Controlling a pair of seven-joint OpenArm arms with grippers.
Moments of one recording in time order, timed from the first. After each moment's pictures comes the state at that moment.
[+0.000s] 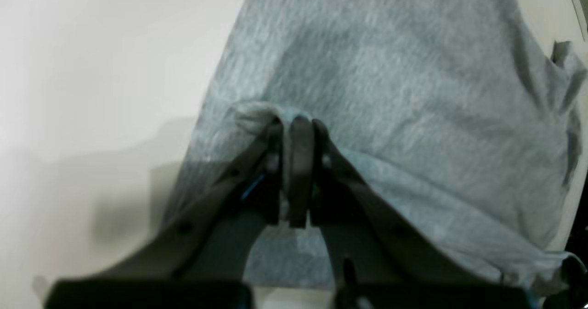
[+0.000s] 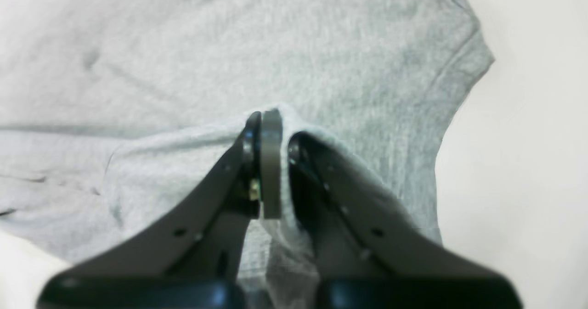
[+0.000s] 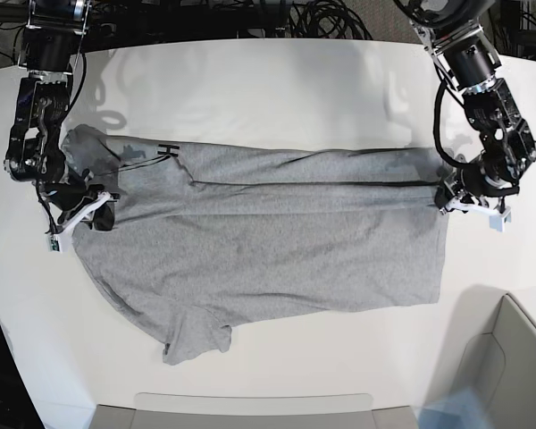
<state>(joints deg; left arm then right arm) -8.6 -14.2 -34.4 75.9 -36.5 -7.9 66.6 5.8 21.8 12.8 81.2 35.0 20.5 -48.0</state>
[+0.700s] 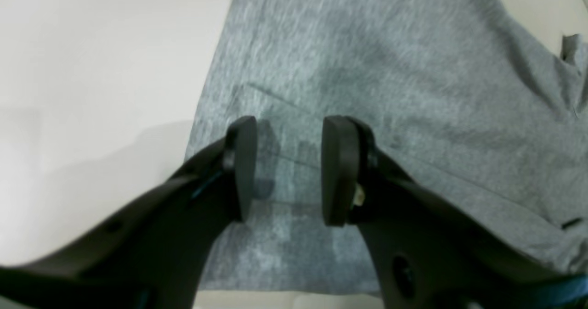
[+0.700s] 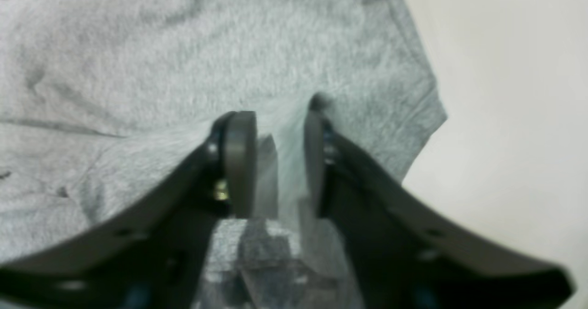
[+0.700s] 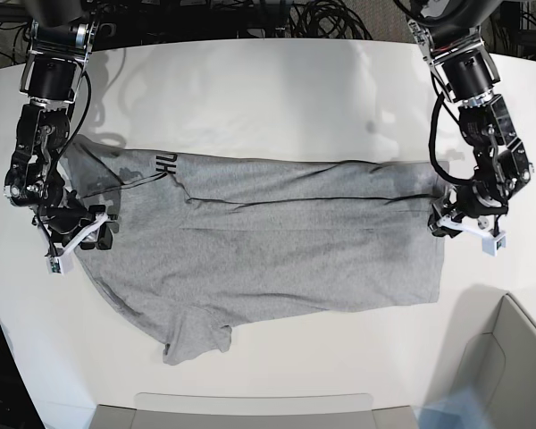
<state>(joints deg) -10.9 -14.3 -28.3 78.4 -32.3 -7.9 62.3 12.9 20.5 13.4 76.0 26.0 23.8 -47.8</state>
